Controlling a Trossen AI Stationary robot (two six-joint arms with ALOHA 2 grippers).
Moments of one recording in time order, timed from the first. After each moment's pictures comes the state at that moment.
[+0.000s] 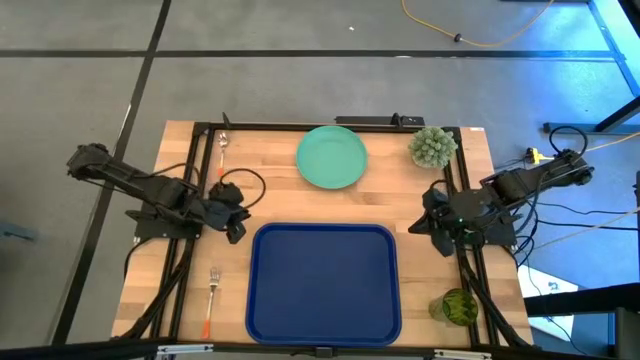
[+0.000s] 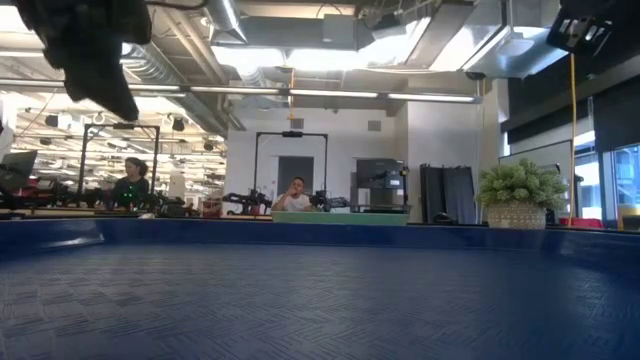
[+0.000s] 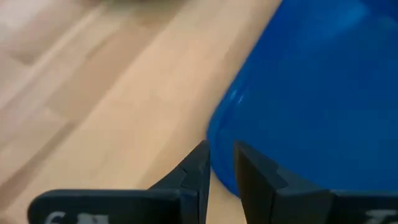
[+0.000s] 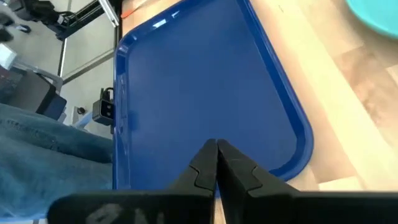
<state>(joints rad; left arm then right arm) -0.35 0.84 0.65 -0.74 -0.40 -0.84 0.41 0.81 0.88 -0.80 0.12 0.75</state>
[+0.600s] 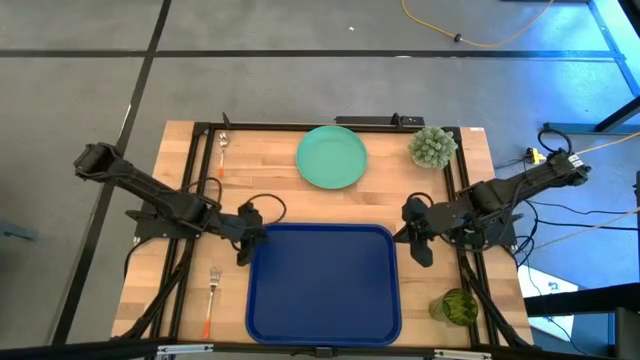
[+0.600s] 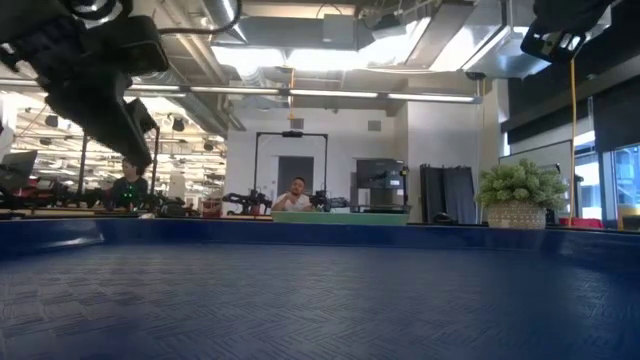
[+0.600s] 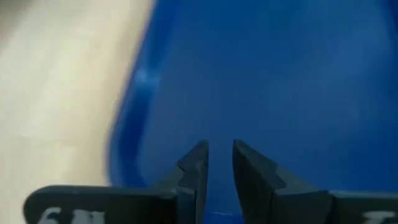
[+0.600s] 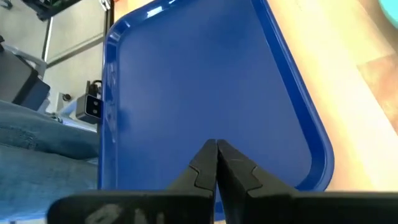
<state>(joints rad) -0.36 1.08 0.46 -0.16 -0.19 -0.52 0.41 1.00 0.88 -0.65 0.11 0.68</state>
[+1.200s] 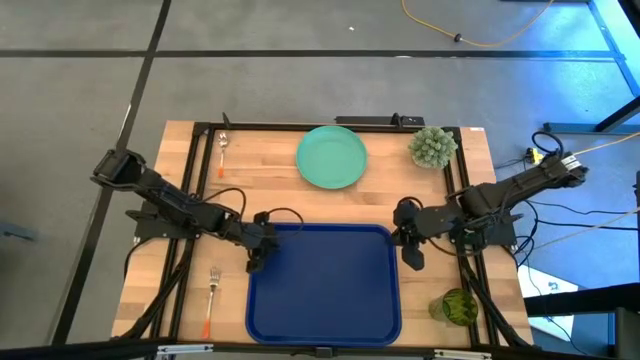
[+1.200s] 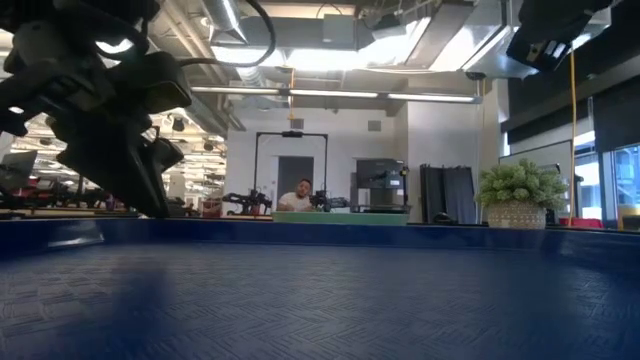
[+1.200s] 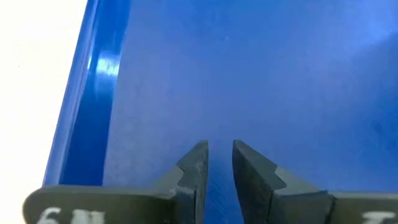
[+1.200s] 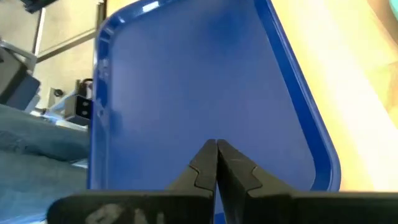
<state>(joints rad) -0.33 1.37 0.46 0.10 -0.12 -0.36 0.39 1.08 0.88 -0.59 0.10 0.65</state>
